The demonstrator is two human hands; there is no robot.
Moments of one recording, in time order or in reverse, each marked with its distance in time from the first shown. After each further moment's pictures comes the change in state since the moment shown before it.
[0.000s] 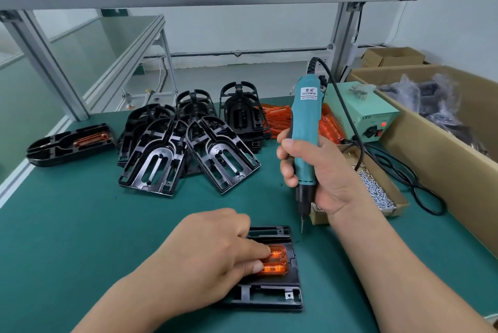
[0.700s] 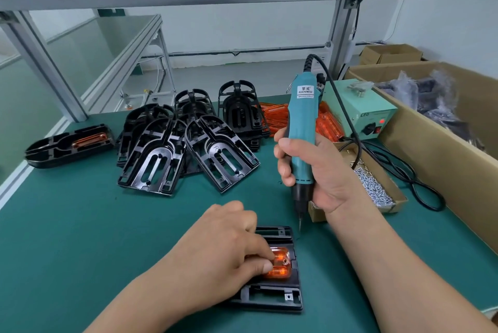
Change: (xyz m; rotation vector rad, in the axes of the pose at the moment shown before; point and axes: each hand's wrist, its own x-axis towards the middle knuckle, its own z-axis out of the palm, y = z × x) left_hand 0.010 0.005 0.014 -0.185 -0.032 -0.097; right_hand 0.000 0.003 0.003 0.000 -0.011 -0.012
